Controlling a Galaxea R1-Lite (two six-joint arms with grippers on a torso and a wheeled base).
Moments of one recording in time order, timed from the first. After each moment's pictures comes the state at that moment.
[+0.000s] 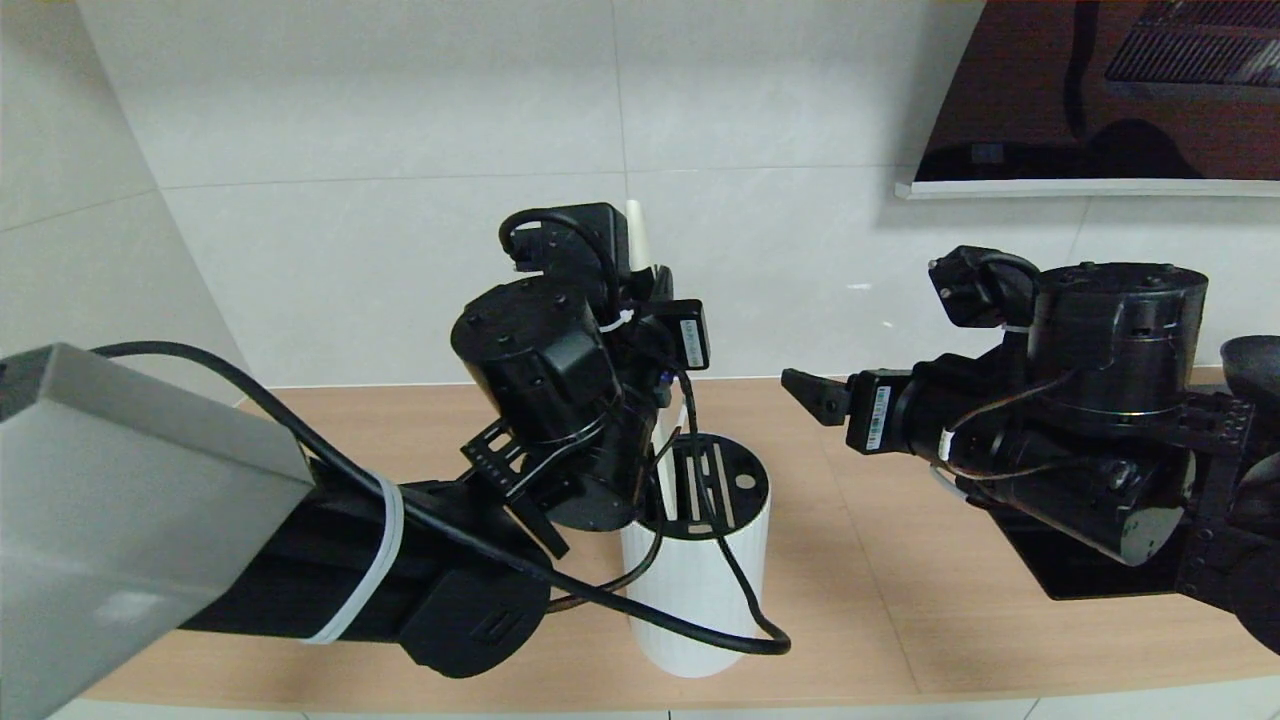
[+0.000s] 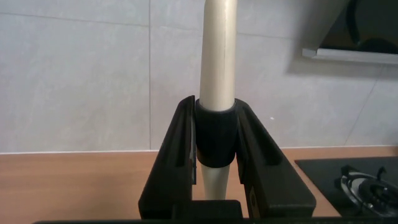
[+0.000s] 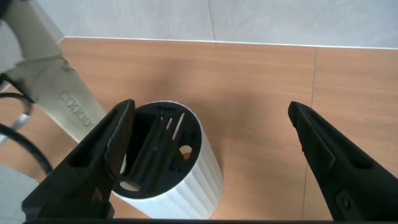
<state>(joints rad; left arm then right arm) -0.78 2.01 -1.04 -1.26 0.64 0.02 0.68 1.65 -0.86 -0.62 -0.27 0.26</state>
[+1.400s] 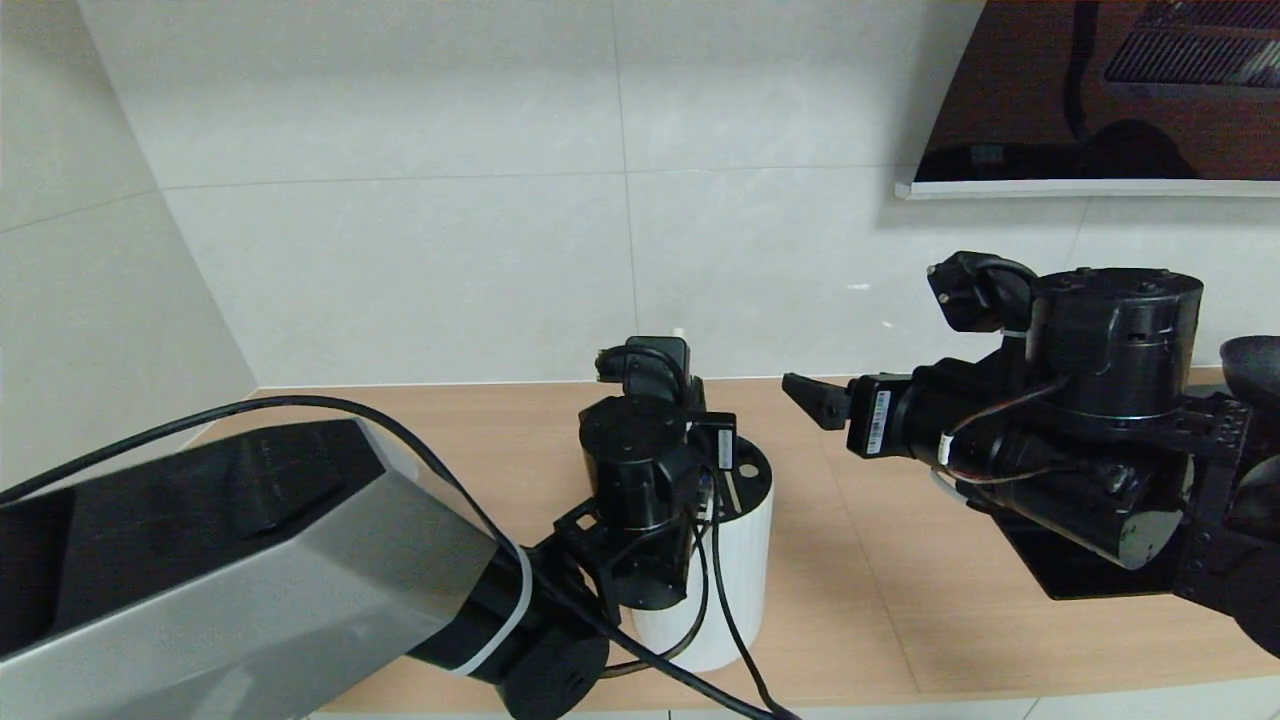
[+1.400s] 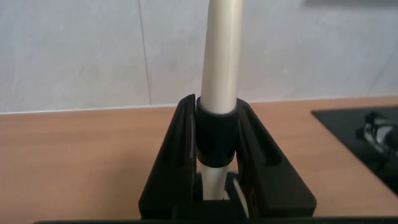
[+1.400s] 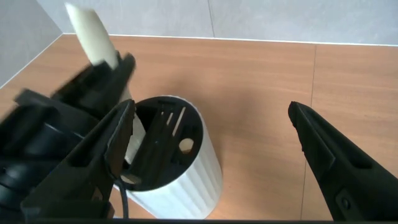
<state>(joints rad) -0.81 2.19 -0.98 -1.26 0.68 -0.03 0.68 1.65 -0.85 -0.62 -0.27 0.26</state>
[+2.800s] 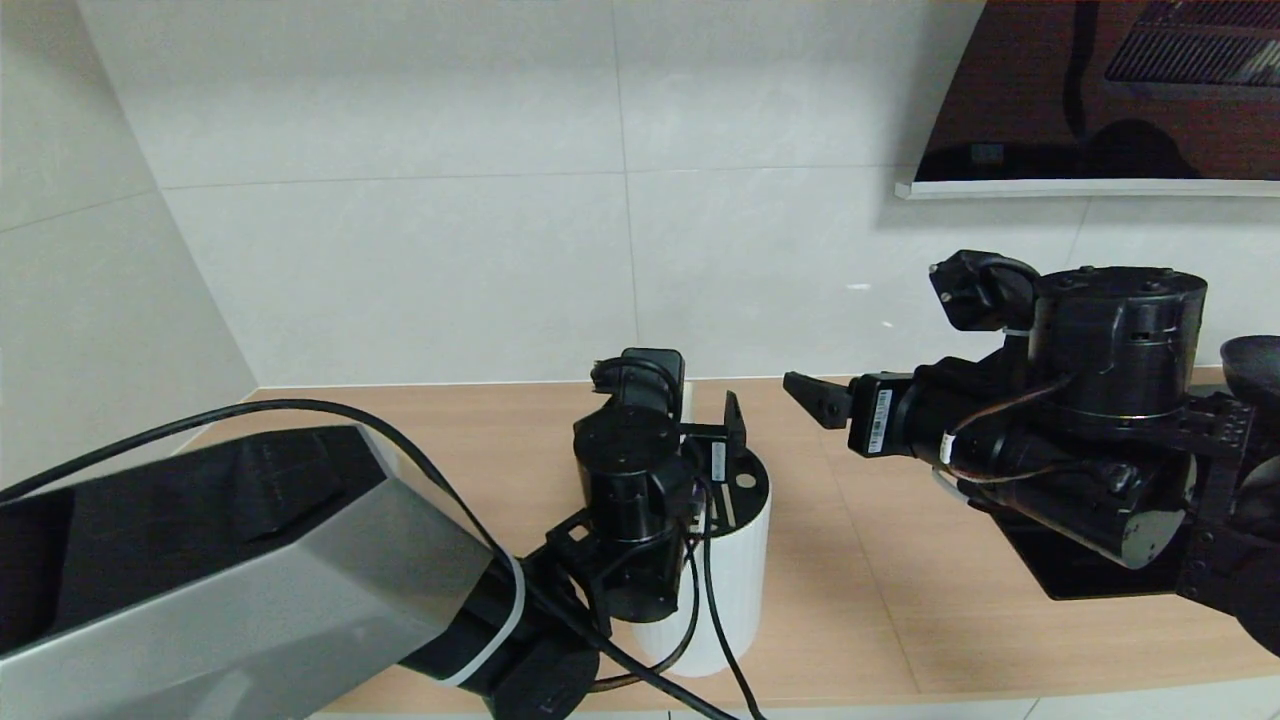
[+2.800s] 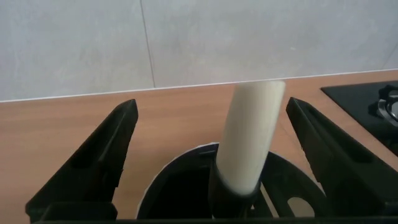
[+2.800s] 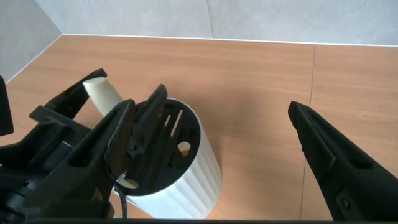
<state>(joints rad) -0.81 2.18 -0.94 -1.28 0.68 -0.03 0.68 1.65 -0.85 -0.62 -0.27 0.26</state>
